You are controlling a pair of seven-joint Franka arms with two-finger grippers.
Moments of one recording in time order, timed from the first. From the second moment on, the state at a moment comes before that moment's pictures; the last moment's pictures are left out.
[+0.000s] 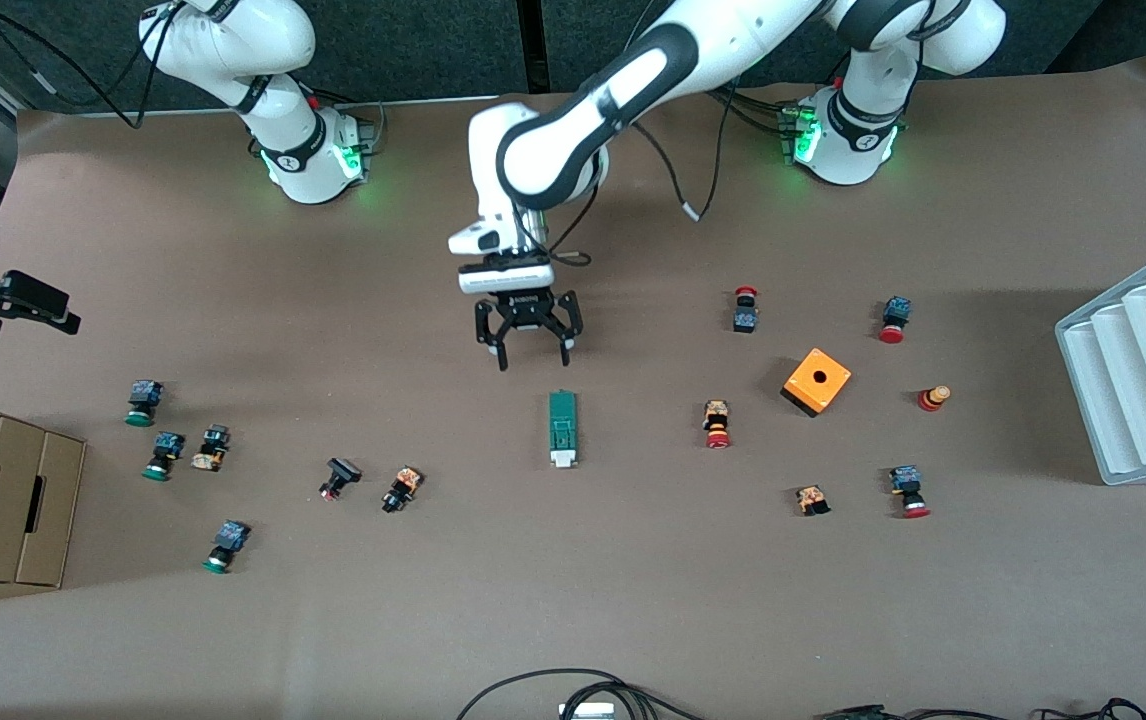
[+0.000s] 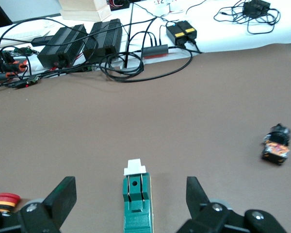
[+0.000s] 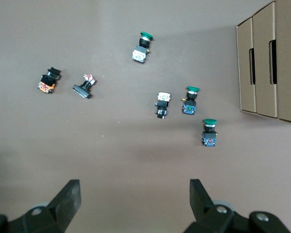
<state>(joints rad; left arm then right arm) -0.78 0.60 -0.35 -1.57 1.27 2.11 -1.70 0.02 -0.05 -0.18 -1.70 0.02 1.64 -0.12</state>
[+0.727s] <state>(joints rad) -0.55 0.35 -0.44 -1.49 0.77 2.11 -1.12 0.02 -0.03 -0.17 -1.70 0.02 1.68 -0.12</state>
